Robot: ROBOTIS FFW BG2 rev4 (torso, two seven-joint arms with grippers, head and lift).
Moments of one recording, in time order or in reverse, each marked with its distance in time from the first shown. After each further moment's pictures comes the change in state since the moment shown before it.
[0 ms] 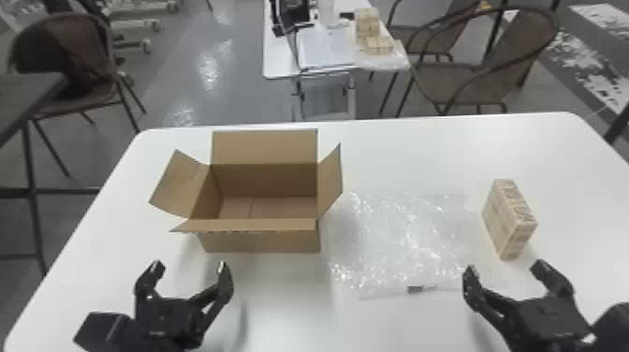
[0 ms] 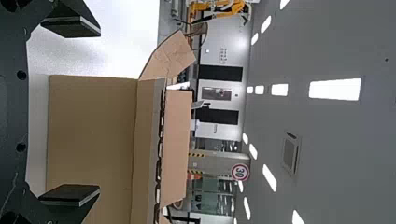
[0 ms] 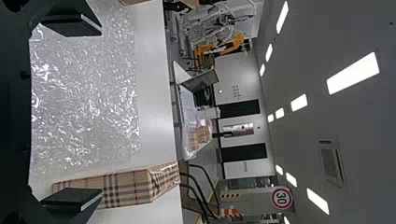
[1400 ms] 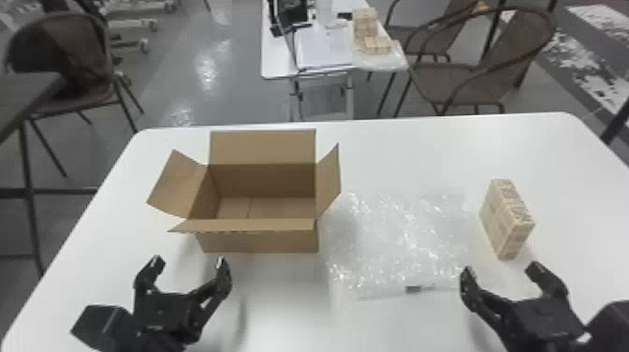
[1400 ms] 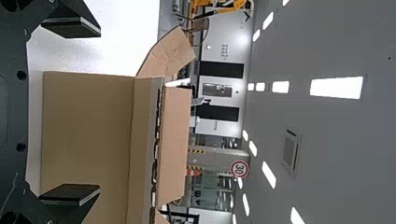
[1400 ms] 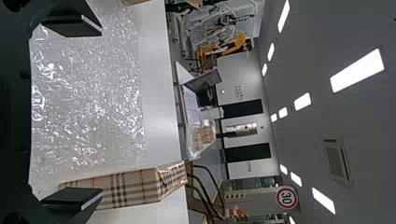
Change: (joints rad) left arm -0.018 0.022 -0.006 0.003 0.030 0.017 -0.009; right arm -0.009 -0.008 0.003 0.017 -0.022 0.010 0.001
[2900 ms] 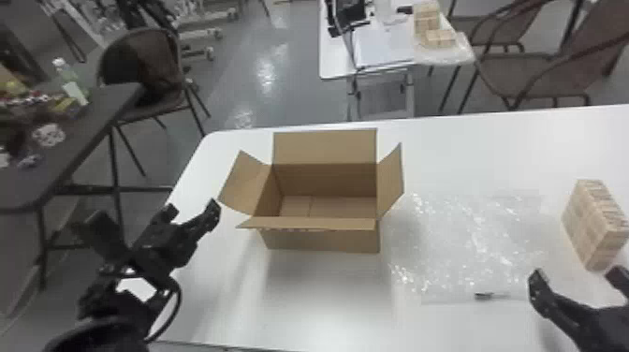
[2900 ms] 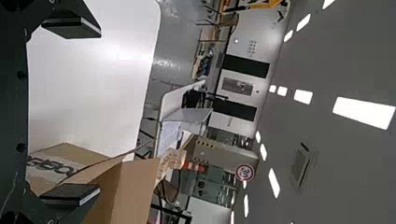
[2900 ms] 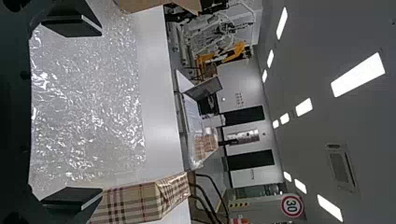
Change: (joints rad) left arm -0.305 -0.029 0.438 -0.067 0.164 0.598 -0.406; right arm -0.036 -0.012 0.017 0.025 -0.027 0.019 0.019
